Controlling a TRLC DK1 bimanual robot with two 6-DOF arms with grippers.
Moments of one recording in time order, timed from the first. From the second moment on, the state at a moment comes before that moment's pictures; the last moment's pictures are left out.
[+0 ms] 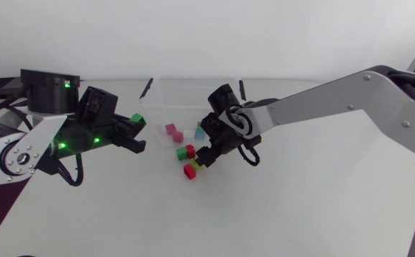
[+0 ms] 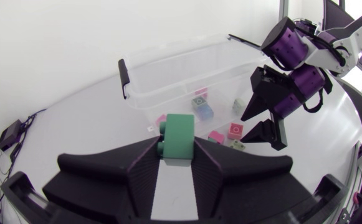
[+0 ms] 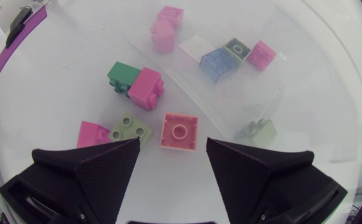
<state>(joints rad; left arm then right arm) -0.32 1.30 0.71 0.03 0.07 0.18 0.58 2.08 1.30 -0.26 -0.06 -0.17</state>
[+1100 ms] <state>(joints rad) -0.28 1.17 0.70 -0.02 0.11 0.19 0.59 2.25 1.60 -0.56 -0.02 -0.03</state>
